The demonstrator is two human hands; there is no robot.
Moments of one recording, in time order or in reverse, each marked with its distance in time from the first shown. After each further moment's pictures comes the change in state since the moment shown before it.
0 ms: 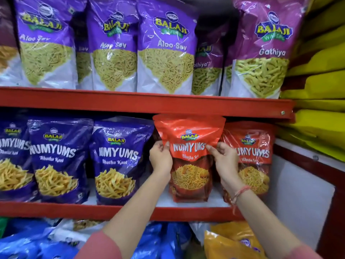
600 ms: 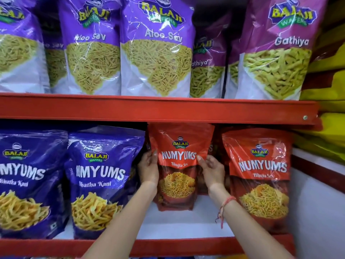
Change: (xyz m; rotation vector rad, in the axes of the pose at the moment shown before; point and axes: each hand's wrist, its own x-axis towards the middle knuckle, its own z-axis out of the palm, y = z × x) left_hand 0.064 -0.047 0.006 0.008 -0.014 -0.001; right_hand 0.055 0.078 0.047 0.103 0.002 0.133
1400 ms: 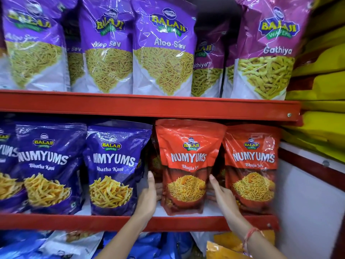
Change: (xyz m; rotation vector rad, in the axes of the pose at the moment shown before) left_hand -0.086 -0.021 -0.069 0.230 -0.294 -0.274; right_hand -0.099 0.010 -0.067 -0.335 -0.135 0.283
